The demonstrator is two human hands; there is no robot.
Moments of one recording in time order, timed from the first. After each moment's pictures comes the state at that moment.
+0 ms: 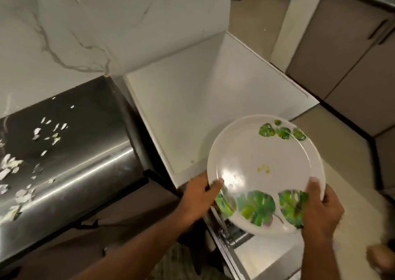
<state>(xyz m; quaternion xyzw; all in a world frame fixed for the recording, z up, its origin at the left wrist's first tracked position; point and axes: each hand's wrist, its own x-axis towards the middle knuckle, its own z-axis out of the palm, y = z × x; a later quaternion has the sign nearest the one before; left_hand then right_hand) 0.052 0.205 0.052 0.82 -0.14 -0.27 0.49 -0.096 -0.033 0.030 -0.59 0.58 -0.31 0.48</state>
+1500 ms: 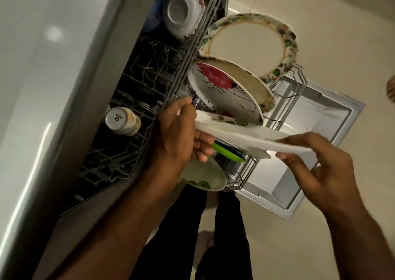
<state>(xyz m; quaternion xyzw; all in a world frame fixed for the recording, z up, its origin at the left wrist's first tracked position) 0.101 0.035 -0.149 0.77 -0.03 -0.48 0.42 -0.150 -0.047 -0.198 -0.76 0.43 -0.17 0.45</state>
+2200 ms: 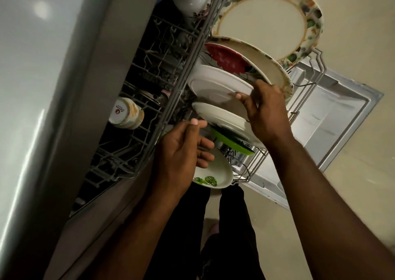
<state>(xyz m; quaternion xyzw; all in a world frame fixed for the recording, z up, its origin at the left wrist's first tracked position) 0.101 0.084 -0.189 0.76 -0.02 -0.49 0.43 -0.020 -0.070 -0.311 -0.77 0.46 -0.07 0.44</state>
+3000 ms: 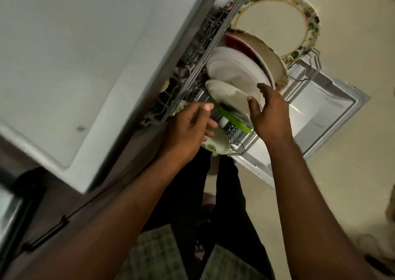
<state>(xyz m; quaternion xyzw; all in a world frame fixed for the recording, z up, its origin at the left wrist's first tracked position) 0.081 0.122 -0.127 0.79 -0.08 -0.46 0.40 -0.053 -0.025 -0.214 -0.75 0.51 0.02 0.42</state>
